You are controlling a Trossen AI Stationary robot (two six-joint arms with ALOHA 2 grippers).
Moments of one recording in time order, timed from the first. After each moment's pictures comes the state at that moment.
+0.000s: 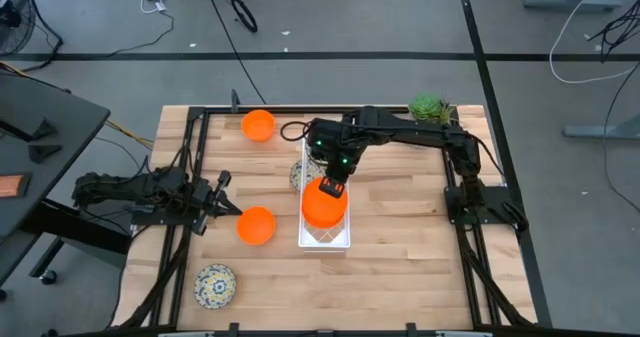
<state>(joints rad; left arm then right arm) -0.07 0.01 0.07 -0.10 0.25 0.01 -0.09 2.02 2.18 -1.43 -0.24 0.34</state>
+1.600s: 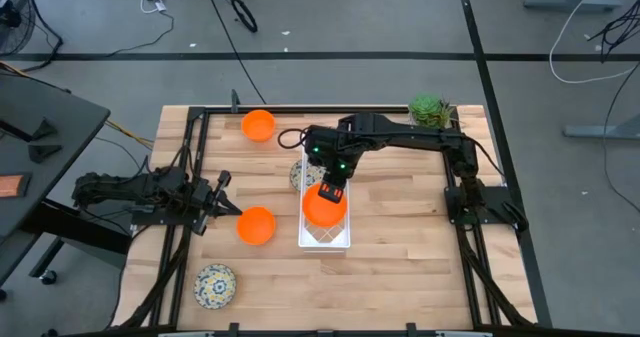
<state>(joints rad) -0.07 0.01 0.07 -0.10 0.25 0.01 -0.06 2.04 2.18 -1.43 -0.23 0.31</state>
